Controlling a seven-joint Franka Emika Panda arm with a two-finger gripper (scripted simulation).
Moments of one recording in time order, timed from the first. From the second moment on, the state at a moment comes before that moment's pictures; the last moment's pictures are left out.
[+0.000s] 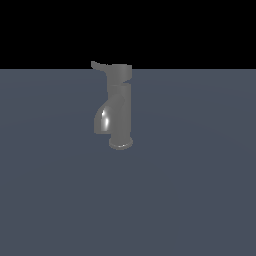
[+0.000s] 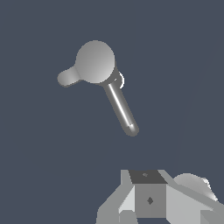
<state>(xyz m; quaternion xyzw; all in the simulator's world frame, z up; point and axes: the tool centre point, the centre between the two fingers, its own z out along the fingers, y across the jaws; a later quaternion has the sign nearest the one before) -0.110 0.026 0.463 -0.96 0.27 0.04 0.09</state>
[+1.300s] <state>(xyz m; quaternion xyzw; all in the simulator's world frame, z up) 0.026 0.055 0.370 -0.80 0.59 0.06 0.05</state>
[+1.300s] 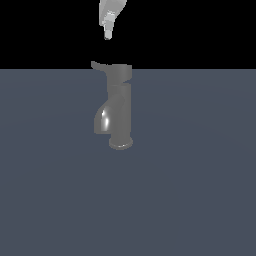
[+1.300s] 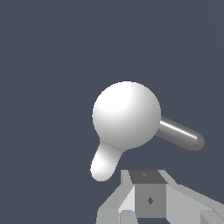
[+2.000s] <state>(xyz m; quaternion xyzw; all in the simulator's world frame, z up) 0.082 0.079 0.316 -0.70 0.71 0.02 0.01</state>
